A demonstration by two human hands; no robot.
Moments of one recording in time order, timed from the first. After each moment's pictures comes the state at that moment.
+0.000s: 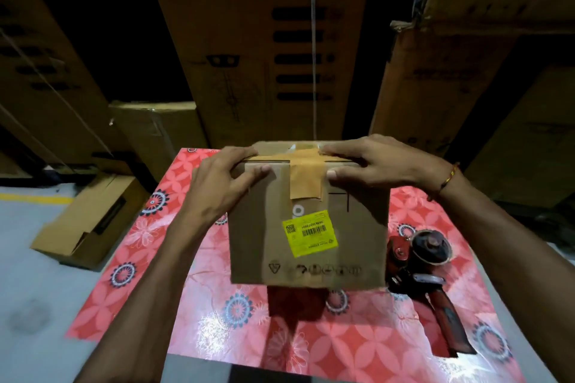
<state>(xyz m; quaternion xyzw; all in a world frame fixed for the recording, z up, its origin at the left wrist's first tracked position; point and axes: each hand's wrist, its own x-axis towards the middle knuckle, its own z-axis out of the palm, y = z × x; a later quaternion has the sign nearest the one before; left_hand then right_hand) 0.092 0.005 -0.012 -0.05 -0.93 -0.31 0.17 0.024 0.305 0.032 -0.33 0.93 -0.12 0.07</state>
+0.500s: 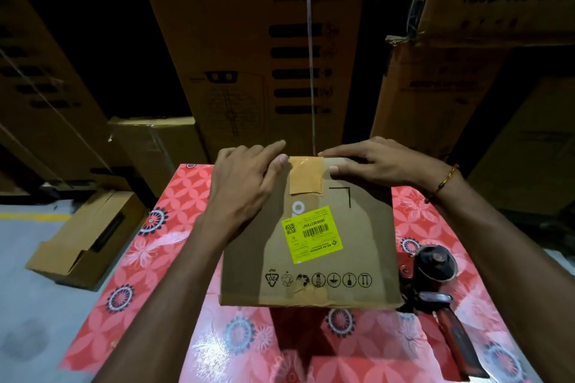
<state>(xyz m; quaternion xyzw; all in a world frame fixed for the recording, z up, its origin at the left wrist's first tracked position) 0.065 0.043 0.012 -0.11 -0.97 -0.11 0.21 0.008 0.304 0.048 -0.31 0.93 -0.18 0.09</state>
